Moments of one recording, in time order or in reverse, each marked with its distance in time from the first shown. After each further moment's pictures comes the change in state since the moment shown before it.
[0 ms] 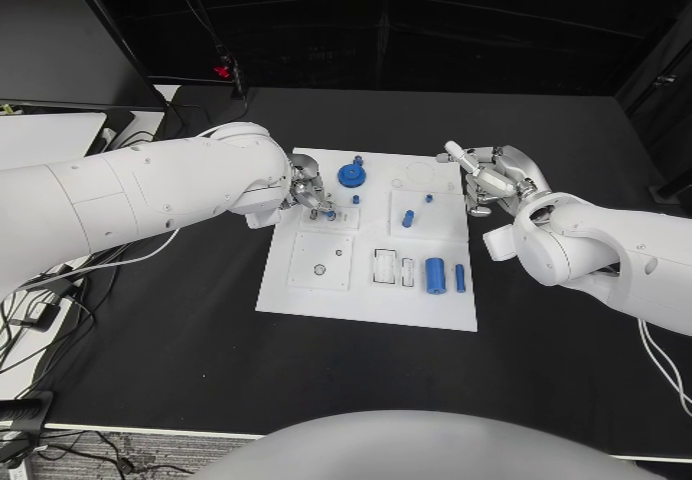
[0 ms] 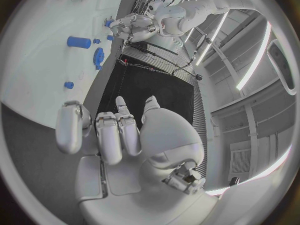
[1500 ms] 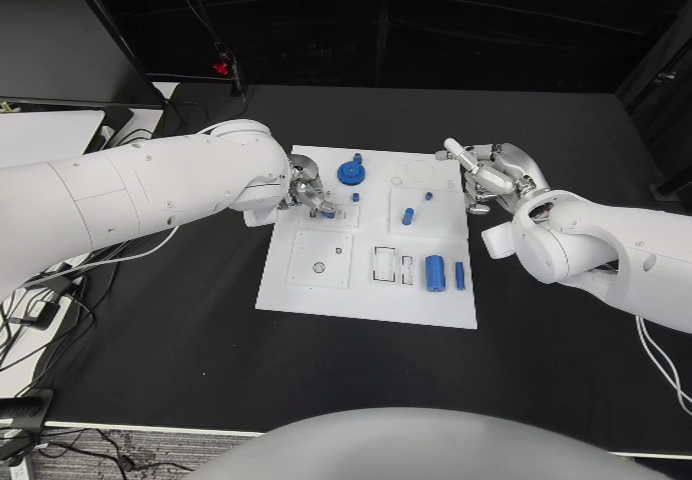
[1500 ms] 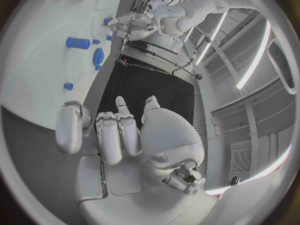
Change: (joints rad) left arm -0.003 0.010 0.001 -0.019 0.000 0.055 -0.004; left_hand -0.181 -0.026 -0.011 -0.060 0.038 0.015 -0.021 -0.035 -0.033 0.003 0.005 0.000 -0.002 0.000 0.000 0.000 0.000 0.000 0.000 0.000 0.000 0.000; right arm 0.000 0.003 0.000 -0.001 0.008 0.002 0.001; right_hand 0.000 0.000 -0.007 -0.002 0.000 0.000 0.000 0.004 0.000 0.000 0.000 0.000 0.000 0.000 0.000 0.000 0.000 0.000 0.000 0.000 0.000 0.000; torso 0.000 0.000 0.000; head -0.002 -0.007
